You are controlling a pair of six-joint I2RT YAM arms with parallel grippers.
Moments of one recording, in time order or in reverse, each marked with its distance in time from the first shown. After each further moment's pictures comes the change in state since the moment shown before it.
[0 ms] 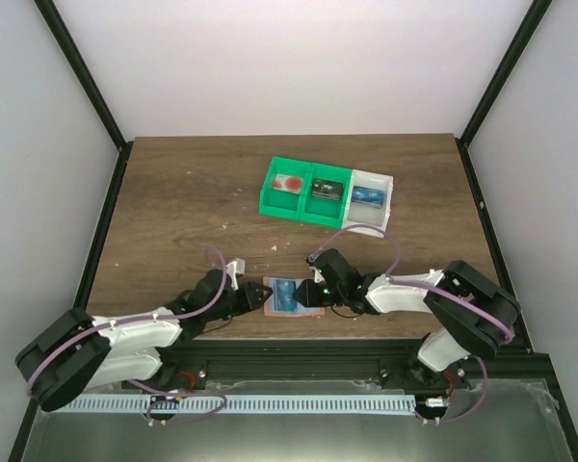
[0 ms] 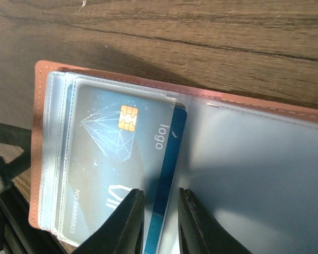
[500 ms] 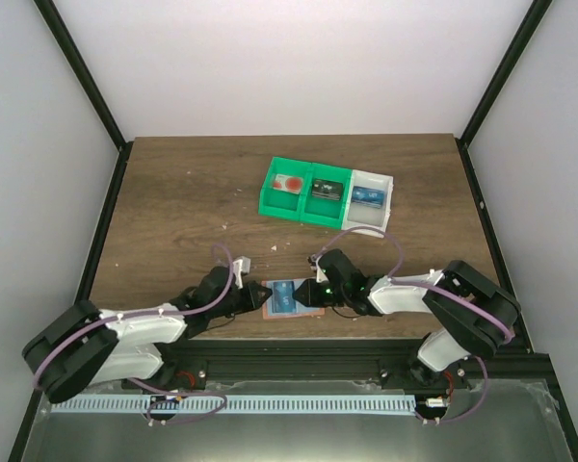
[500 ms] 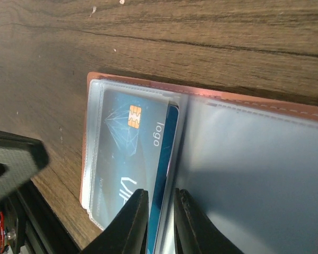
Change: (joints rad) left arm 0.000 -0.010 0.031 -0.034 -0.006 0.056; right arm -0.025 0.000 -0.038 0.084 -0.054 0.034
